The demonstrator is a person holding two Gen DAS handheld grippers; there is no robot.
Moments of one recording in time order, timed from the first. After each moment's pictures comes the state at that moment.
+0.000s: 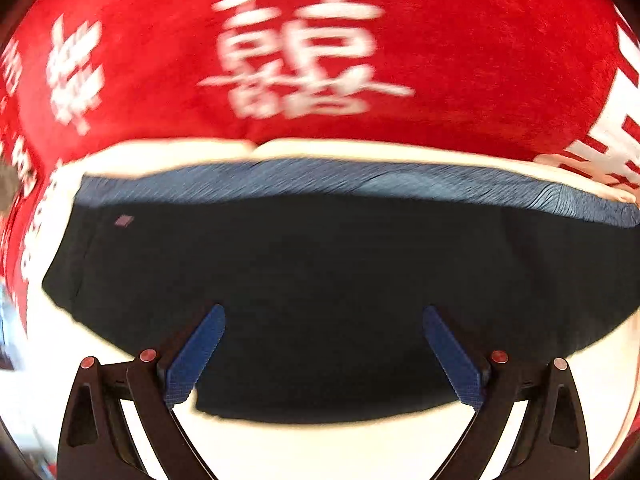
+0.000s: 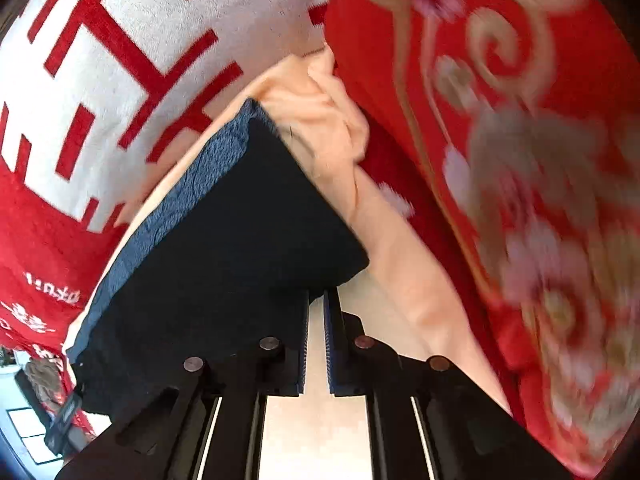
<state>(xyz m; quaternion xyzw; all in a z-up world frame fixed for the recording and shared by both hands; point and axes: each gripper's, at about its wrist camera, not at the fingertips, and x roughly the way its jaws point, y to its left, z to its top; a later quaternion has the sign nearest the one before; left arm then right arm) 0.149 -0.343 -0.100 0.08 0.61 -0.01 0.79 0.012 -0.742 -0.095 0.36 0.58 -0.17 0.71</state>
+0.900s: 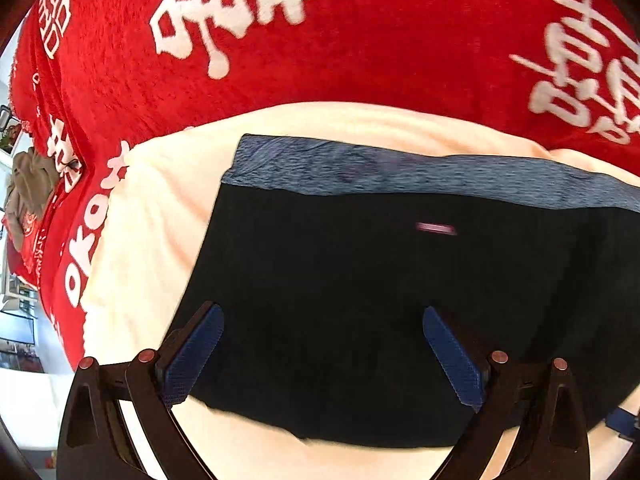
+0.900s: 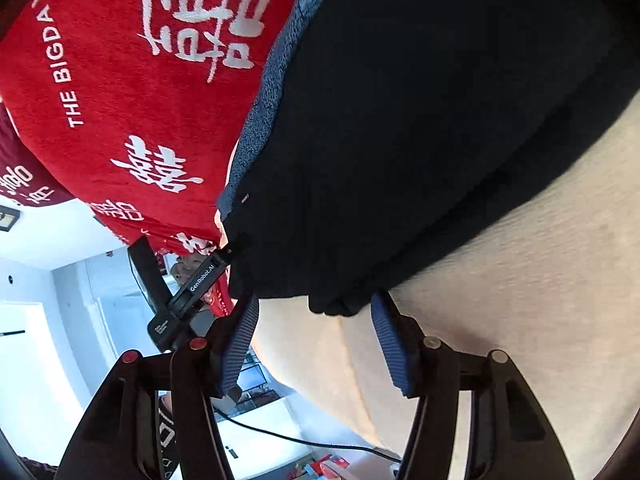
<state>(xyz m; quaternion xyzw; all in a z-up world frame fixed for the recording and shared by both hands) 0.193 -0.085 -0.146 0.12 0.60 0.04 0.79 0.076 -0.338 -0.159 0.57 0.55 0.16 0.59</state>
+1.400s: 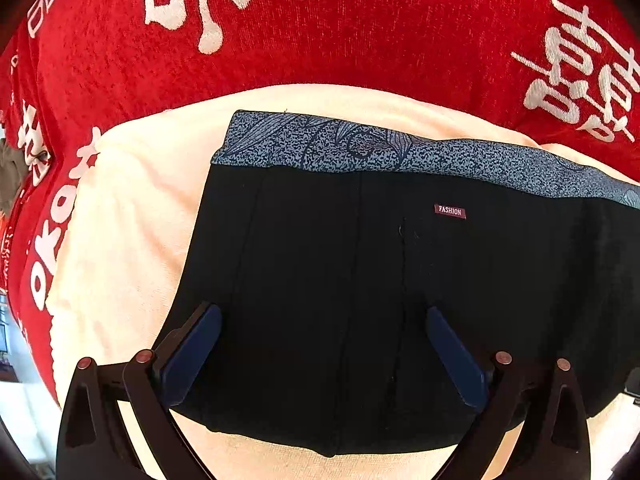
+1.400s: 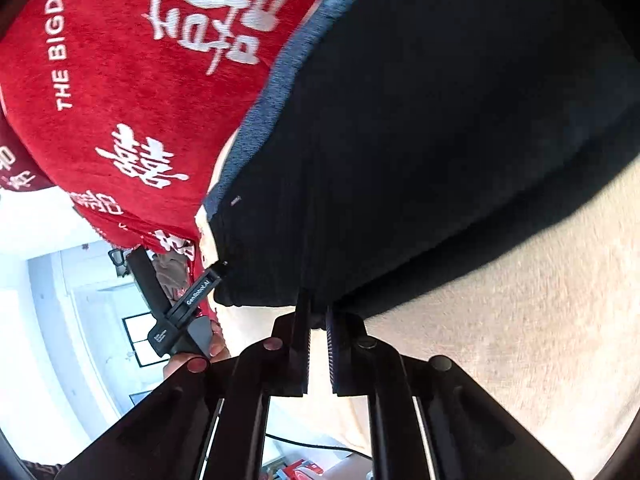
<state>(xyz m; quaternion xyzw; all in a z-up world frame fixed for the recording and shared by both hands) 0.184 -0.065 -0.156 0.08 0.60 -0.02 0.80 0.089 -0.324 -0.146 0.53 0.57 0.13 0.61</state>
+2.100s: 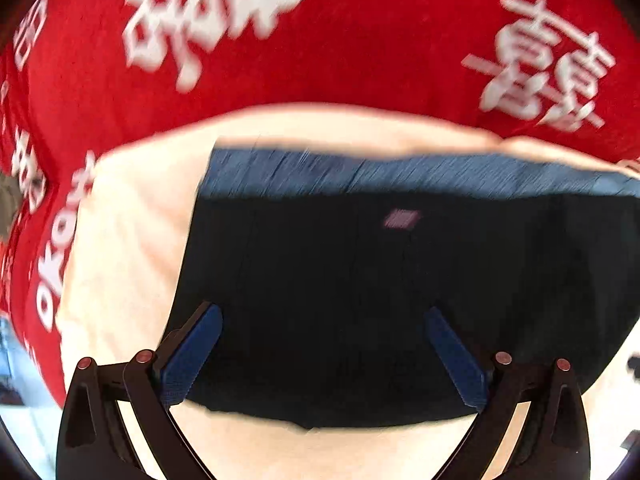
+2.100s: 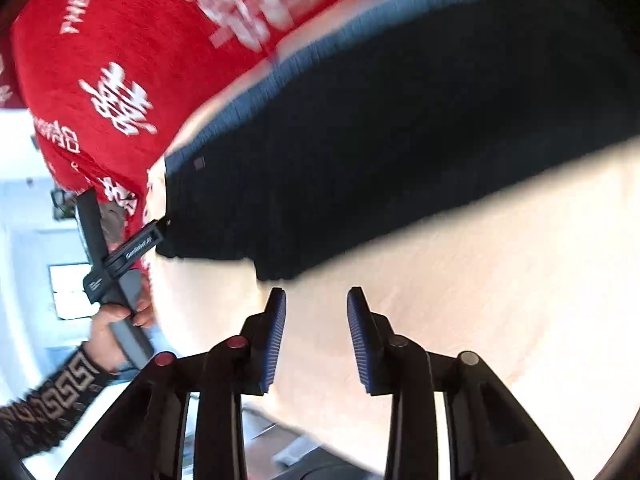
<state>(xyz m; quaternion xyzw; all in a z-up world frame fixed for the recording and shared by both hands) 0.183 -0.090 -0.126 0.11 0.58 -0.06 0.81 0.088 -0.346 -0.083 0.35 0.62 0.12 0.69</state>
